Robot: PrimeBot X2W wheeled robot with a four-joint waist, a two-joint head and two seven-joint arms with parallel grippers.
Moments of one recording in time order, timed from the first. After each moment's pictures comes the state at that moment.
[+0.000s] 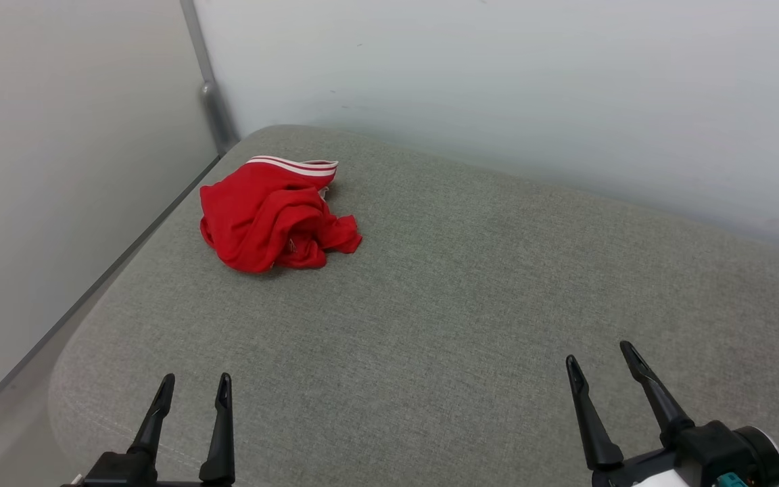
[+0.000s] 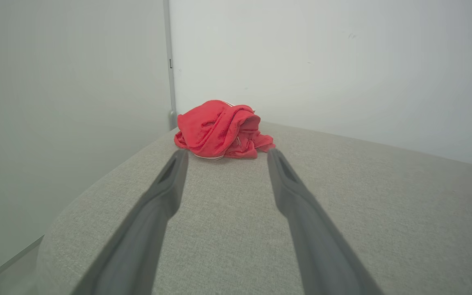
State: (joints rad) left arm 0.18 0.05 0.04 -0.03 -0.12 -0.12 -0.26; right arm 0.12 -0.05 0.12 0.00 0.01 0.13 -0.26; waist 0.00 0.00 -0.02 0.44
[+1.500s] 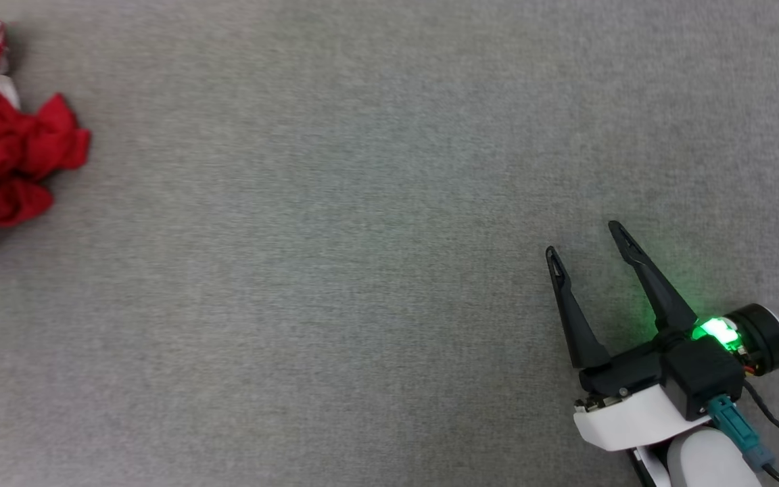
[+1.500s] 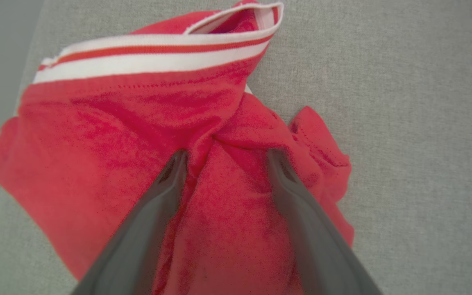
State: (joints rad) left arm -0.77 0.77 -0.14 0.47 -0.87 -0.13 0.64; right arm -0.12 -0.07 0.18 -0.07 -0.11 0.13 -0.26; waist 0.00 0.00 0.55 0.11
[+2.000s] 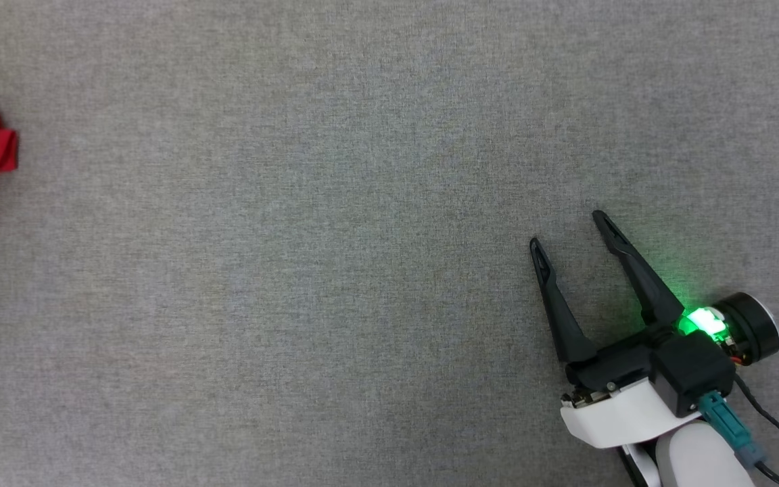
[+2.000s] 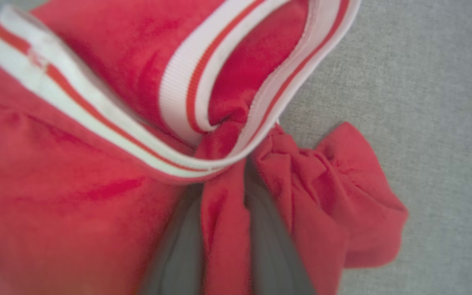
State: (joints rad) left arm -0.85 0.81 -0.16 0.58 -0.93 -0.12 0.79; right arm -0.15 -0.06 0.20 -0.07 -0.11 0.13 -0.26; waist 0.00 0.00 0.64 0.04
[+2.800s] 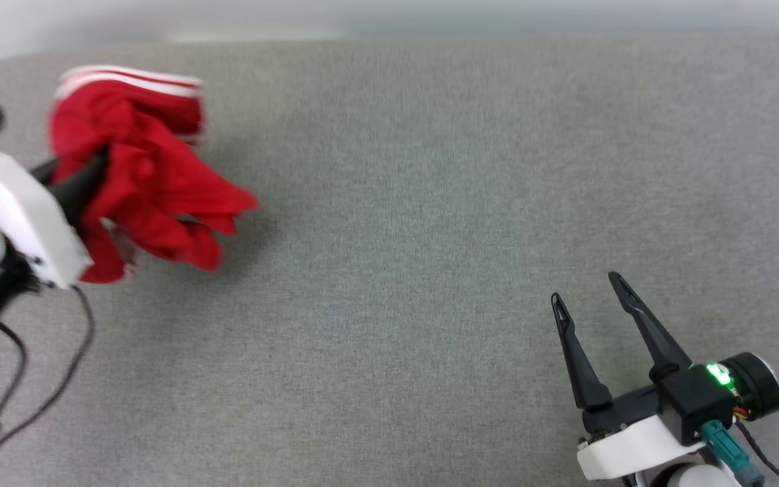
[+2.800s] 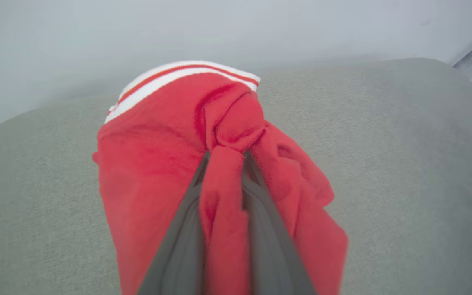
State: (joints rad) left arm -0.64 0.82 -0.38 0.15 -1.02 -0.13 0.39; right arm -0.04 -0.06 0.14 0.00 -0.09 0.13 -0.26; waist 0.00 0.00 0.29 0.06
